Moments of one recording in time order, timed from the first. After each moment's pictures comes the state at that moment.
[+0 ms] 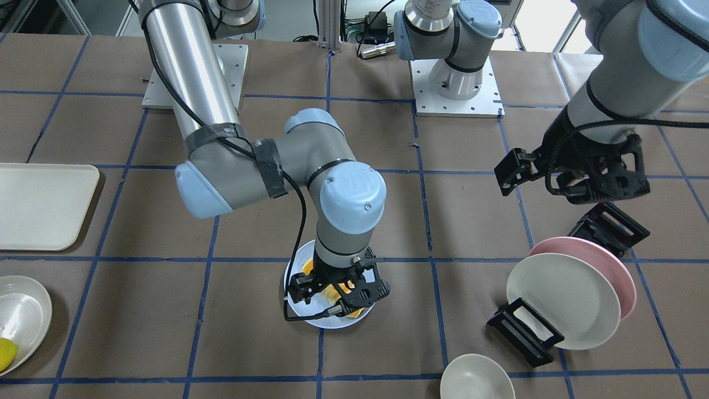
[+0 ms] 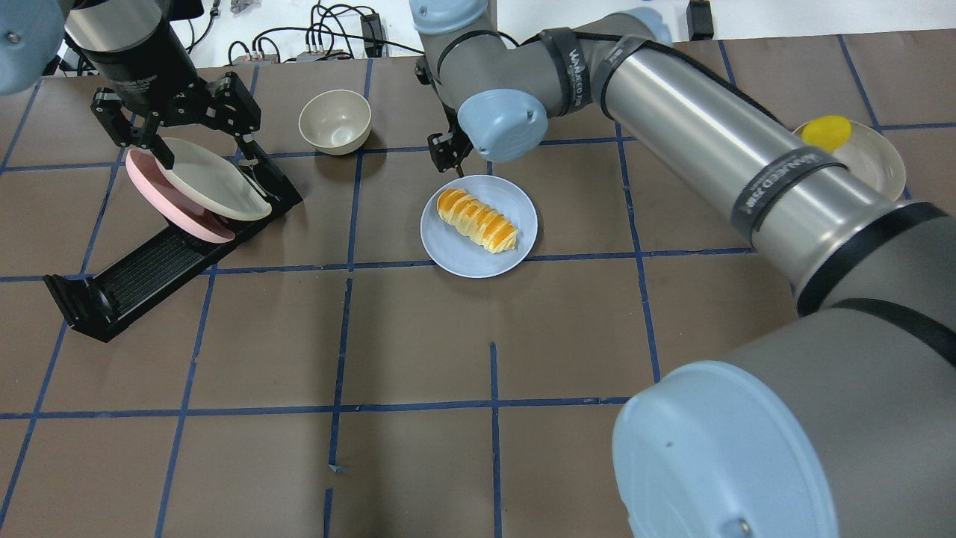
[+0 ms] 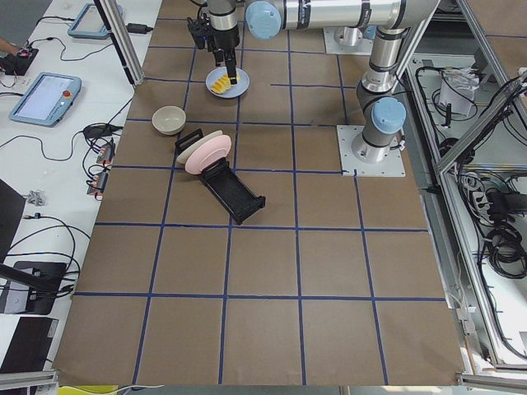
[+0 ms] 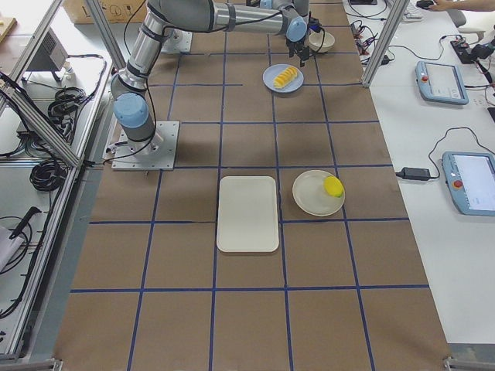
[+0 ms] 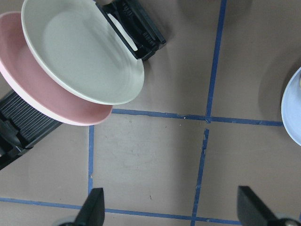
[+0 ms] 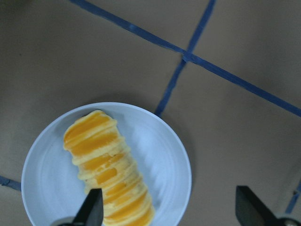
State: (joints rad) left arm -1.47 -1.69 -1.47 -1.61 1.62 -0.03; right arm 1.92 -0.97 1.22 -1.91 -1.69 -0.08
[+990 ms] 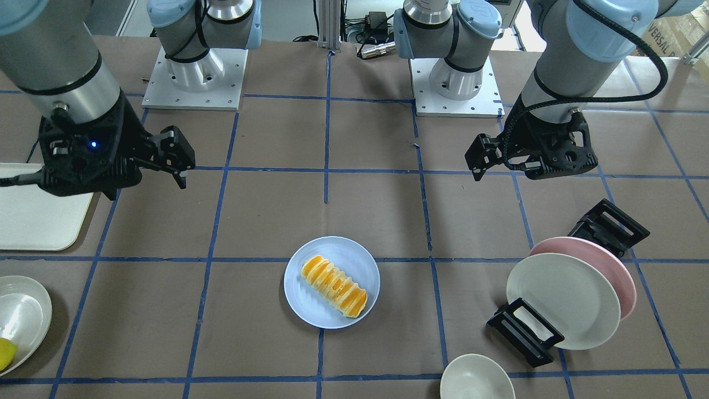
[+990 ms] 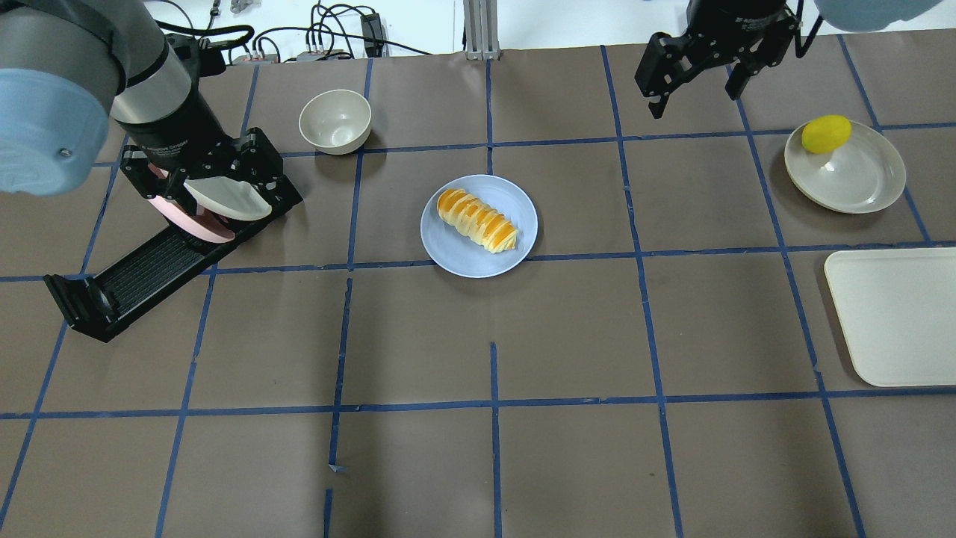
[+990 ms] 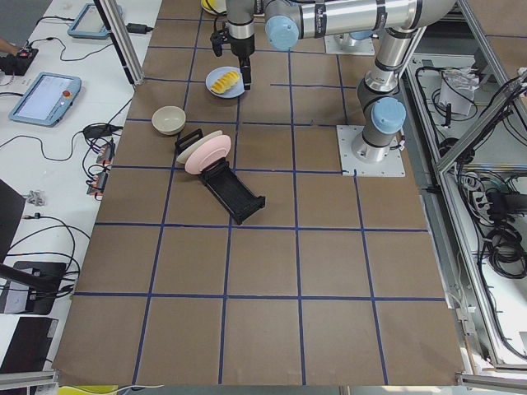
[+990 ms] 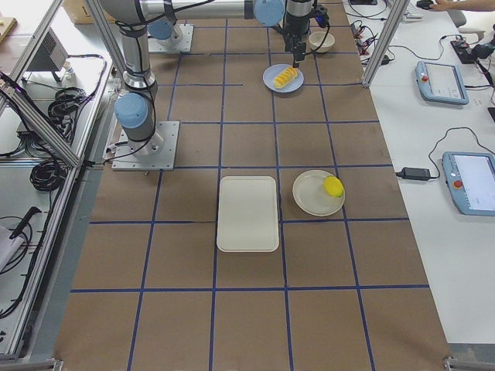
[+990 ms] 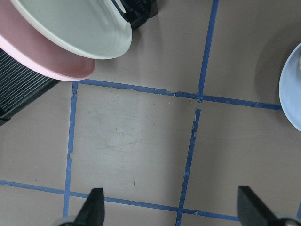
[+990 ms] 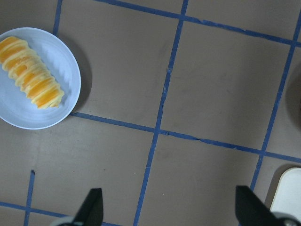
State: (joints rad) left arm -1.49 -1.62 -1.64 -1.48 1.62 -0.06; right arm 1.57 -1.41 1.38 -1.57 -1.57 -0.22
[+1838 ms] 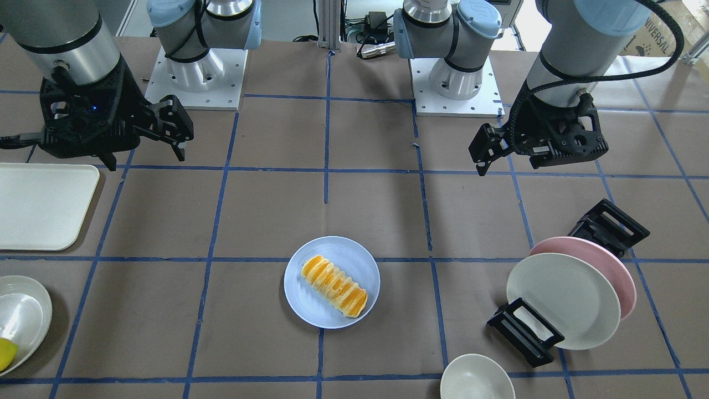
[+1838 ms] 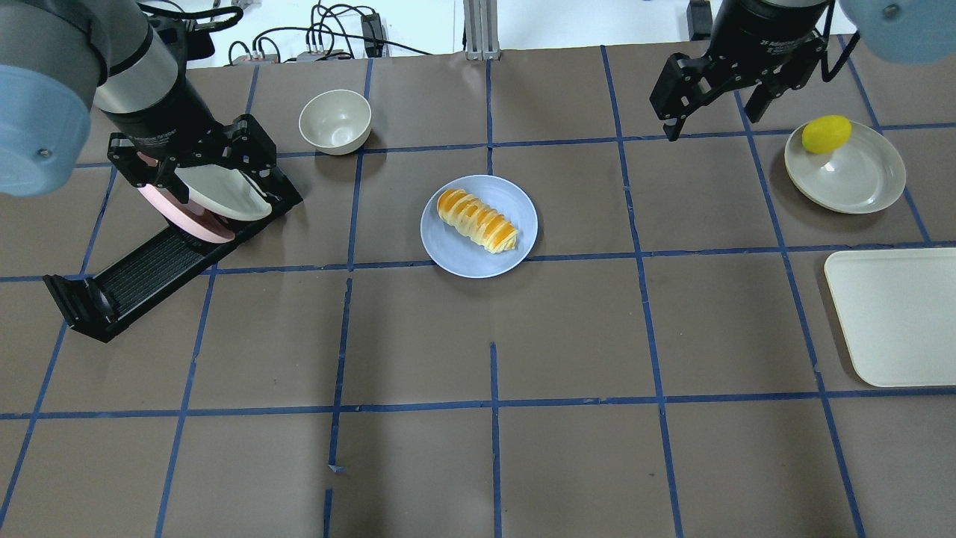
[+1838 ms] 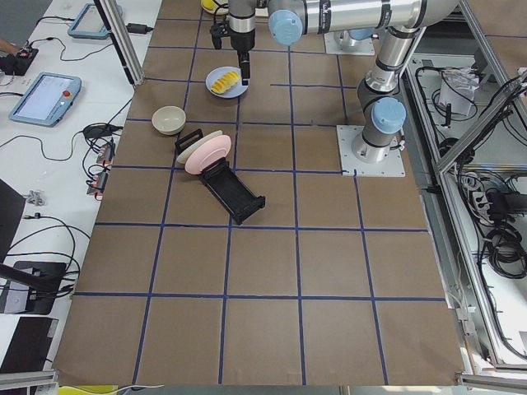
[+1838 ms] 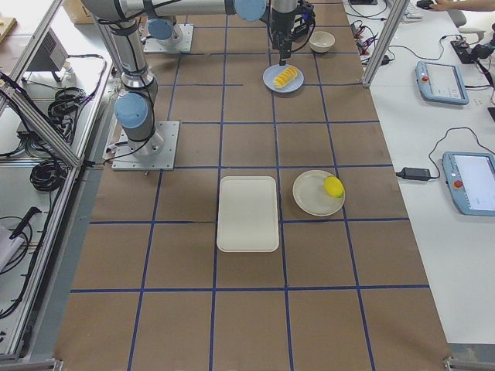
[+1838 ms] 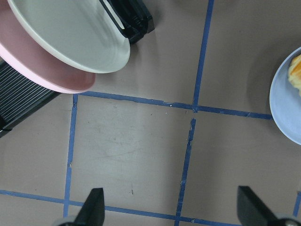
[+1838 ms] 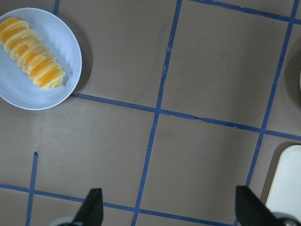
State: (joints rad) left arm -1.49 -1.58 -1.64 -1.47 1.61 -0.06; right arm 1.56 -1.47 1.43 -1.54 -1.58 -0.21
